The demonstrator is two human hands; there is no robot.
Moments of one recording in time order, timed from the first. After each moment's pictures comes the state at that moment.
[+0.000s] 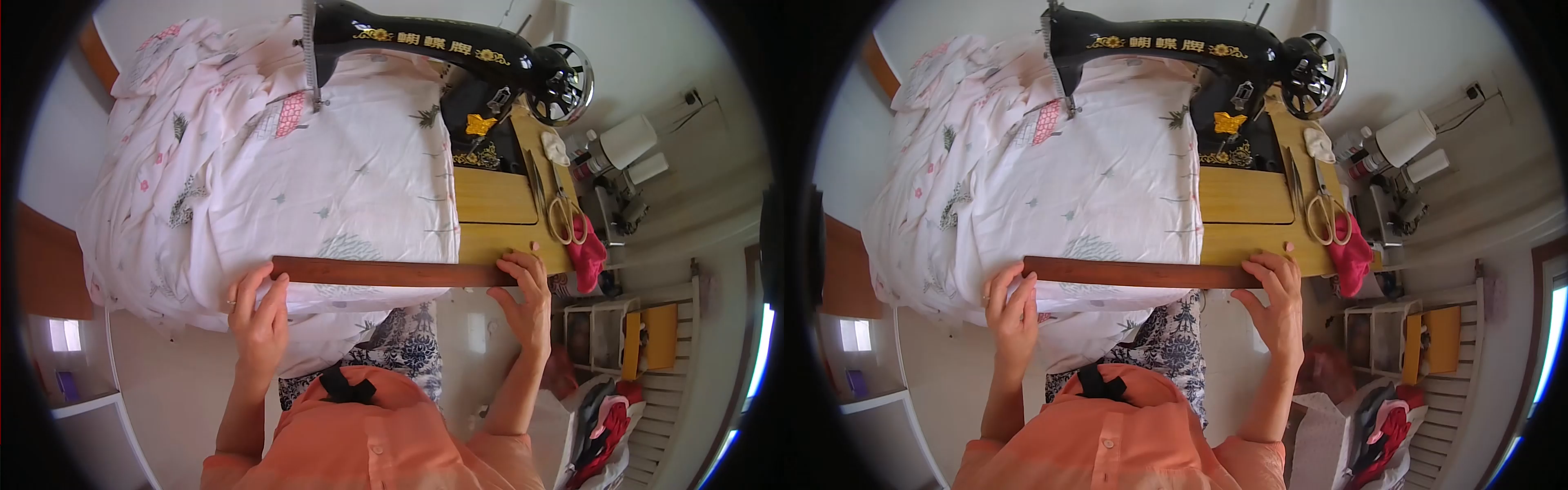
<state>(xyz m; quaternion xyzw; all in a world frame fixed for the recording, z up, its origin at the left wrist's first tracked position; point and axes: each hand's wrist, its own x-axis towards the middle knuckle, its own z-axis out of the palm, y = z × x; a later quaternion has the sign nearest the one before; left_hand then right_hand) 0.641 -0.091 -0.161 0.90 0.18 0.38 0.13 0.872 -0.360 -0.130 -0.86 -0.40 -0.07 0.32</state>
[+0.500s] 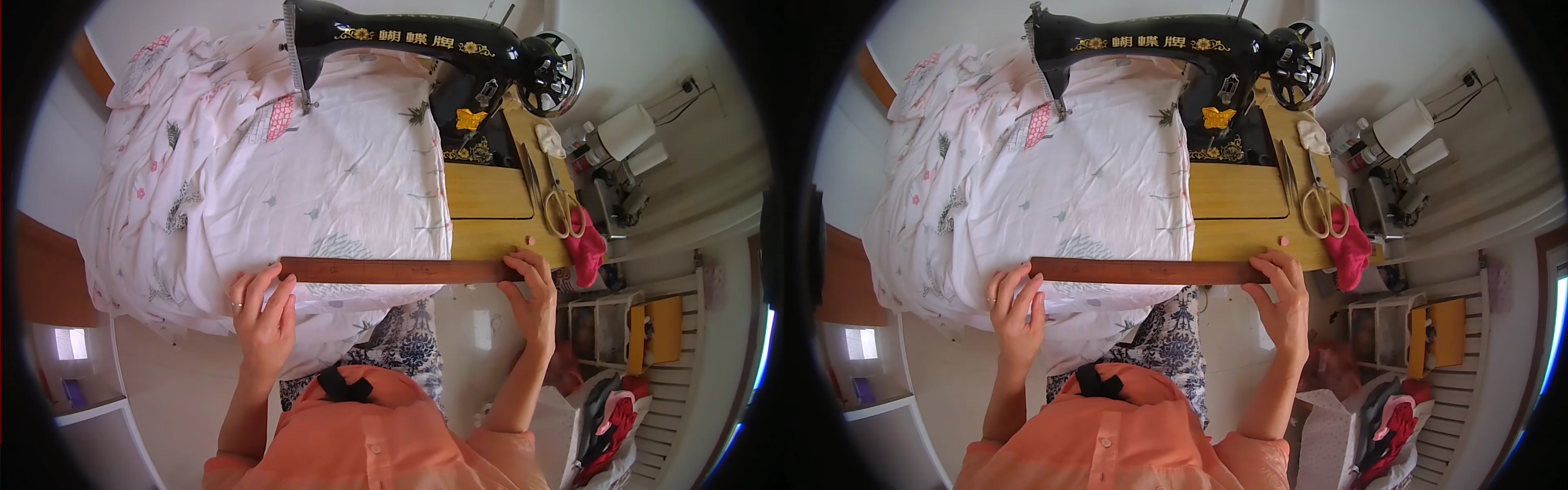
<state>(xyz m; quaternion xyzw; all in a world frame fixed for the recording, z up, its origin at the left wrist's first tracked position) 0.645 -0.099 -0.162 0.92 0.16 0.35 0.11 0.877 -0.374 -0.134 -0.86 -0.35 -0.06 0.36</state>
